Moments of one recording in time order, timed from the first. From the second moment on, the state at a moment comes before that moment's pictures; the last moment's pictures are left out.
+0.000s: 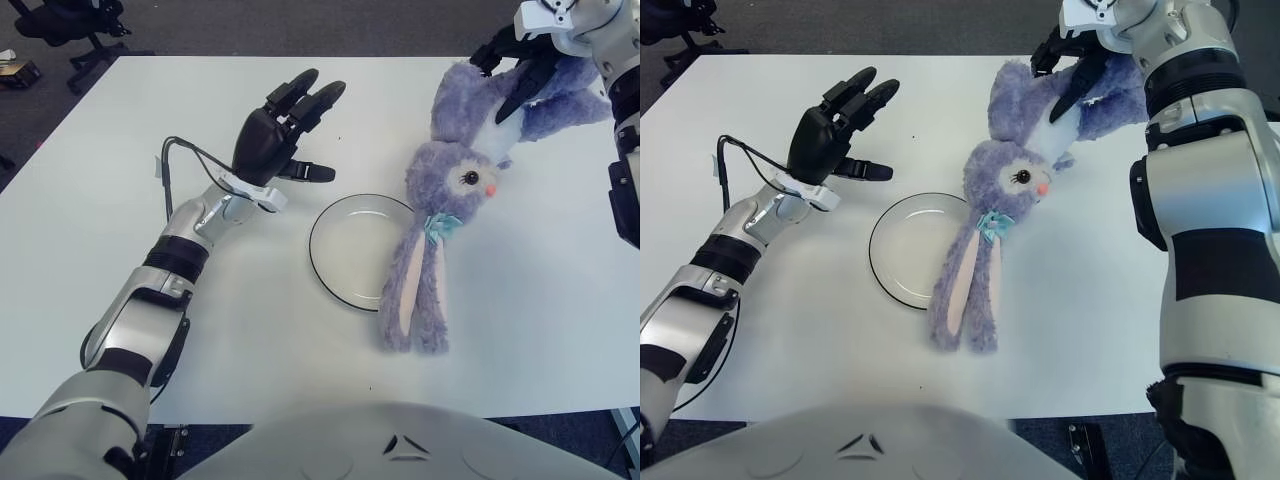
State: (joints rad) left arm -0.69 0.41 -0.28 0.61 0.80 -0.81 0.69; right arm -1.52 -0.59 0.49 1.27 -0.62 -0.24 1.00
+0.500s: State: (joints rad) left arm -0.71 0.41 -0.28 0.63 0.80 -0.80 0.71; right arm -1.52 -0.48 0.59 1.32 -0.73 -0.08 0.93
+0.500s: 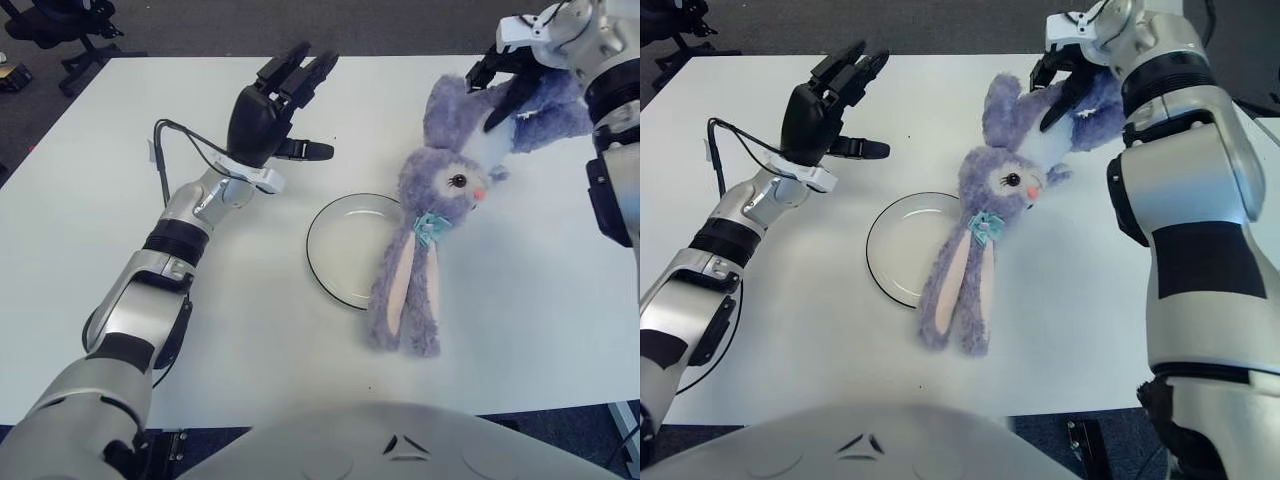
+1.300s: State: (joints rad) left arm -0.71 0.41 -0.28 0.60 0.80 -0.78 0.71; right arm -1.52 -0.40 0.80 1.33 -0.92 -0.13 0.81
